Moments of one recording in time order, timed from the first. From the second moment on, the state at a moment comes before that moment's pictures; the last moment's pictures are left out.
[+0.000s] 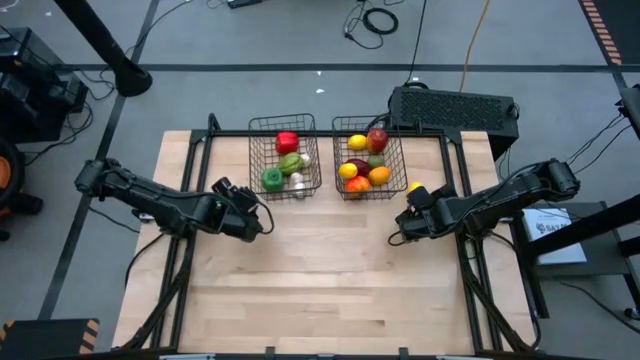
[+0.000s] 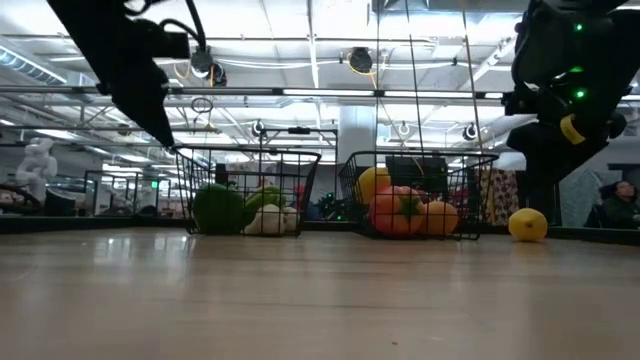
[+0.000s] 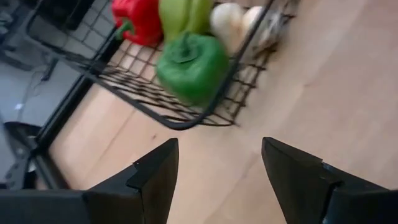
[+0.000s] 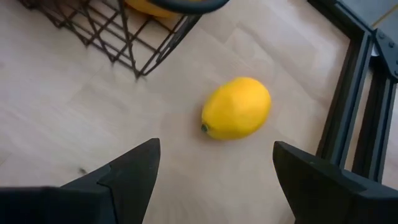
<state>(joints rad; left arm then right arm) -0.25 1.21 0.82 -0.96 -0.69 -0.72 0.22 1.24 0.65 -1.07 0.65 1.23</state>
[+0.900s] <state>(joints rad) -0.11 1.21 0.78 -0.95 -0.83 -0.67 0.22 1.24 0.65 -1.07 0.63 1.22</state>
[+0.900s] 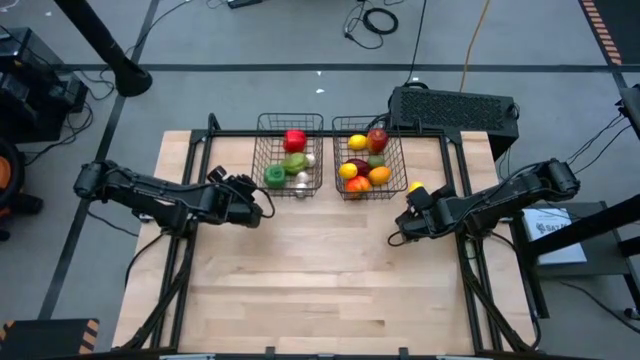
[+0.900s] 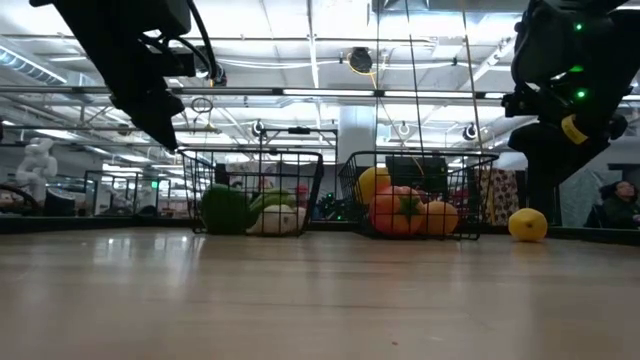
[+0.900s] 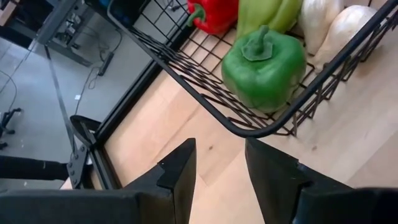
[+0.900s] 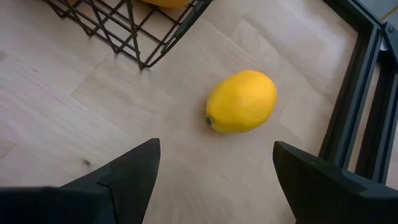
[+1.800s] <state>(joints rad) -0.15 1.21 0.83 -1.05 -0.61 -0.69 0.28 1.24 0.47 -0.86 0.79 1.50</state>
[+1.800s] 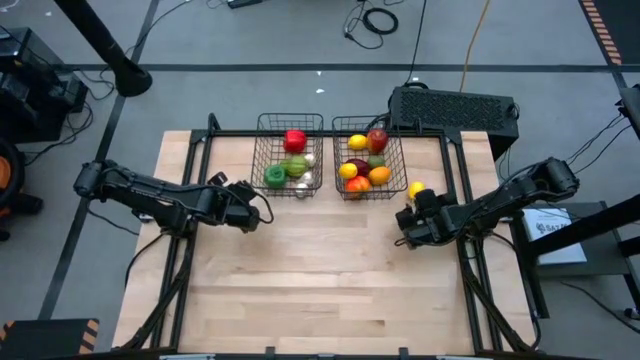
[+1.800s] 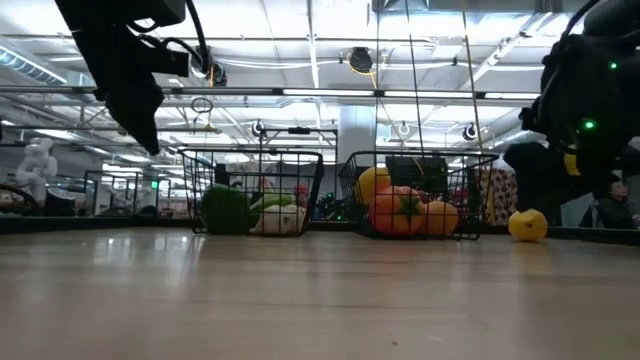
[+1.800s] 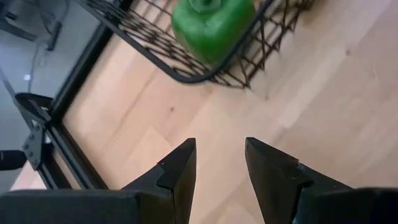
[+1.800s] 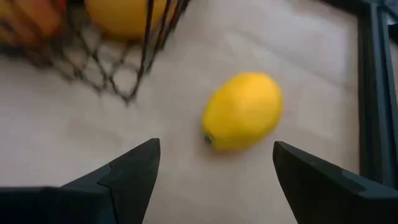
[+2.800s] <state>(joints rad) -0.15 1.21 0.83 -1.06 -0.54 -0.70 0.18 1.24 0.36 -0.68 0.87 1.48</state>
